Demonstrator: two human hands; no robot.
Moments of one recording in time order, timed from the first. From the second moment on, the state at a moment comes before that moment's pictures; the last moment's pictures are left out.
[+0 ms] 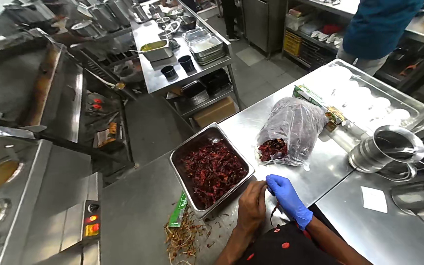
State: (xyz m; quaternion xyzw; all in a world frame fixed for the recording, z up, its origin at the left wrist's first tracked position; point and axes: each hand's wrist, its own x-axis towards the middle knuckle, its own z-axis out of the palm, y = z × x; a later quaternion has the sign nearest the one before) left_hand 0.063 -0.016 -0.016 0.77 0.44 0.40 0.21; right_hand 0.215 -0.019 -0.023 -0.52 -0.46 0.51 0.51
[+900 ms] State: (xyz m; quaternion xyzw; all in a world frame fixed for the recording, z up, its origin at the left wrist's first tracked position) left_hand 0.011 0.009 -0.006 0.84 0.46 0.24 0.14; right_hand 0.281 -0.017 -0.014 -0.46 -0.34 0.63 0.52
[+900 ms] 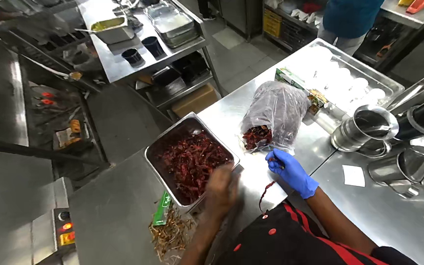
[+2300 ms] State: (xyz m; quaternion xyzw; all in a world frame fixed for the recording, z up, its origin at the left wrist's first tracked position) left_hand -0.012 0.064 0.029 0.81 0.55 0.18 0.12; right_hand 0.204 -0.015 -0.091 -0.57 -0.58 0.55 0.17
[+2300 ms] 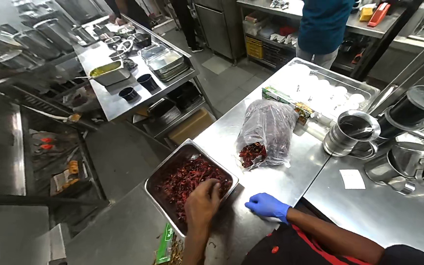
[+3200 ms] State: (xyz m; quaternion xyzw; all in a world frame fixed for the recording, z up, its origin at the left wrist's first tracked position) left_hand 0.100 0.088 -0.018 0.76 0.52 0.32 0.23; right_hand 0.272 -0.049 -0.064 -0.59 -0.40 0.58 0.40
